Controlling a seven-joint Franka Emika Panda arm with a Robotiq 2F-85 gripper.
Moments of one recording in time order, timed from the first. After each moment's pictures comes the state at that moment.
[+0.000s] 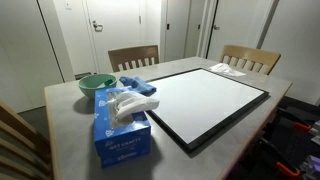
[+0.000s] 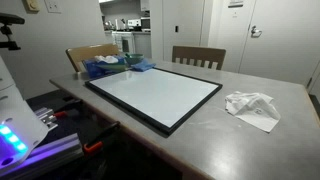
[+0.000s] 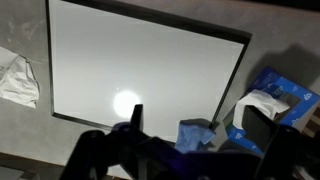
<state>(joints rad) 0.14 -0.73 0.24 -2.45 0.02 1.83 0.16</state>
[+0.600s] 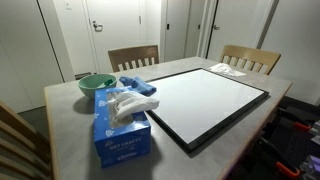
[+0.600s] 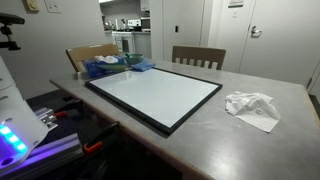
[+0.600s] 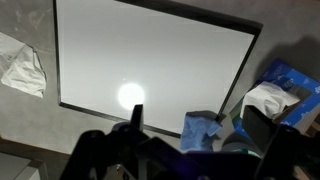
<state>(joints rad) 0.14 -0.72 0.23 -2.45 -0.02 1.88 0.15</state>
